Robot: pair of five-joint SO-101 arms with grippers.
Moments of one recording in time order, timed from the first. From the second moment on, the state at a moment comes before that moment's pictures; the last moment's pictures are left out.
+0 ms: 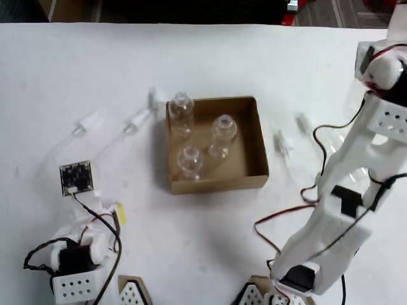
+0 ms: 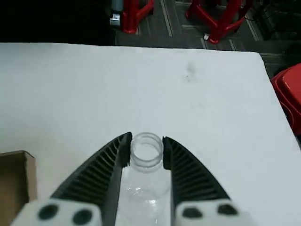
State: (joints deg) left arm -16.3 -103.3 97.1 73.1 7.1; right arm 18.4 21.8 -75.9 97.8 18.2
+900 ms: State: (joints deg) left arm -16.3 -103.3 97.1 73.1 7.1; right arm 0.6 -21.6 3.6 57.1 -0.6
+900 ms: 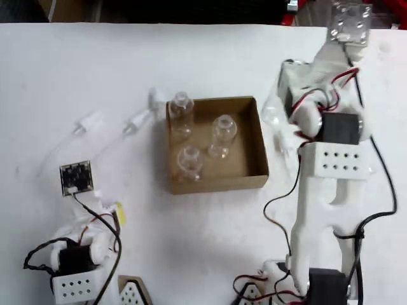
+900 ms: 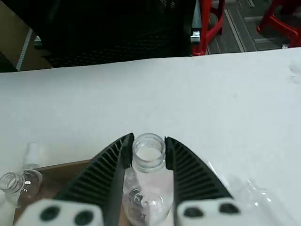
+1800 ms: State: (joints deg) left arm -16.3 -103.3 97.1 73.1 7.1; right arm -5.8 -24.0 36.6 12.9 -0.7
